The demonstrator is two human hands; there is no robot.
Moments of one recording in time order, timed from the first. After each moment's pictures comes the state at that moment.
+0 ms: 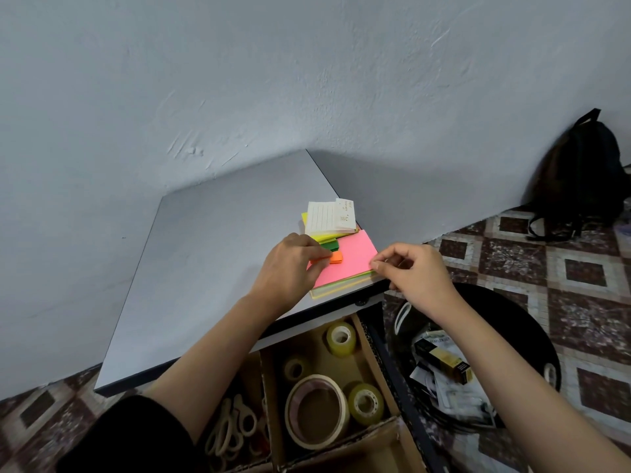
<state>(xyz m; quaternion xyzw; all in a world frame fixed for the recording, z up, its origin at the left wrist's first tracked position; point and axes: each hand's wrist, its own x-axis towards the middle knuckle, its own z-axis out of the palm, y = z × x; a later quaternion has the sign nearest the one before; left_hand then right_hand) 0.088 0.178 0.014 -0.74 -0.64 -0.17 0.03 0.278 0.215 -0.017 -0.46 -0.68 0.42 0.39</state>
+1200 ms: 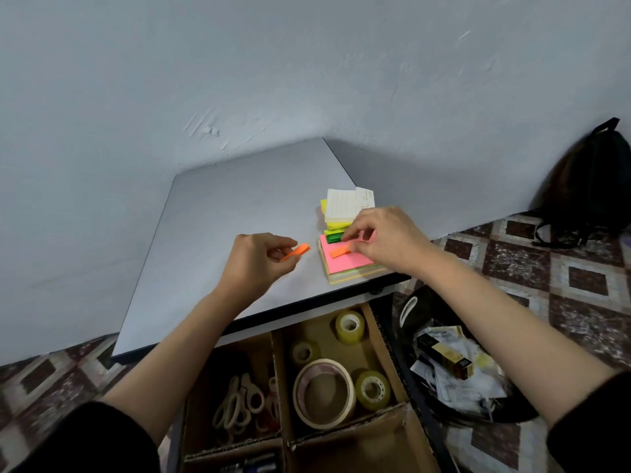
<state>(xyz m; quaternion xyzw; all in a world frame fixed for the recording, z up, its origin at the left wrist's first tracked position) 0.040 0.139 0.017 -0.63 -0.69 -0.35 -0.05 0.232 0.232 0.026 -0.37 -0.88 0.19 0.22</state>
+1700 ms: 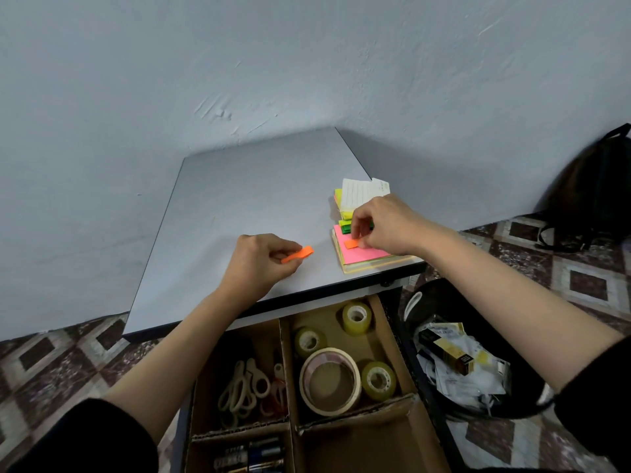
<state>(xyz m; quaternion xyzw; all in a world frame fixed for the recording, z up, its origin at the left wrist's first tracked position) 0.022 0.121 0.003 -0.64 -0.67 -0.36 -0.05 0.206 0.240 0.033 -0.38 -0.90 0.19 0.10</state>
